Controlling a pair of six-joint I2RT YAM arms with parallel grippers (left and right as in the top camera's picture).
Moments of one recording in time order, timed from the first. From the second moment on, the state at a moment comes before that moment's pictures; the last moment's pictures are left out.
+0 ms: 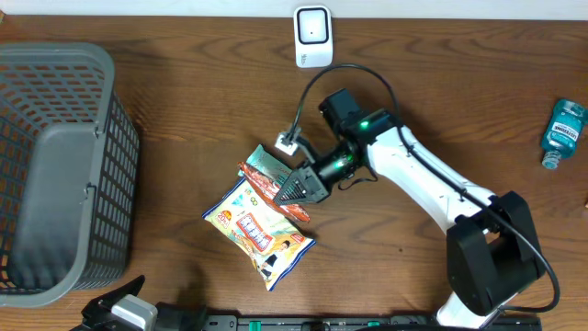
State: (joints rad) left arm -0.25 0.20 1.17 -1.42 0.21 0.02; right arm 0.54 1.83 1.34 -0.93 -1.21 -0.23
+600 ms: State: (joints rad) left arm -0.25 0.20 1.17 -1.42 0.21 0.02; right arm 0.53 1.83 1.34 -0.99 -1.51 -0.24
